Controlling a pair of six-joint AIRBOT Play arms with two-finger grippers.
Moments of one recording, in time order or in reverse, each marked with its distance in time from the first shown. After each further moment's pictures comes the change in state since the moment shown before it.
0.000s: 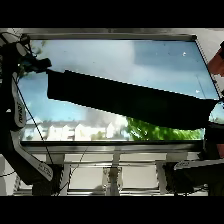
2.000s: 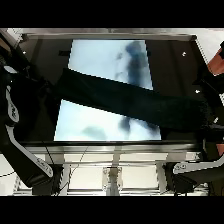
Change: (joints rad) left arm 0.261 -0.191 -0.119 -0.508 -0.238 0.176; right arm 0.333 0.067 0.135 0.027 0.242 0.000
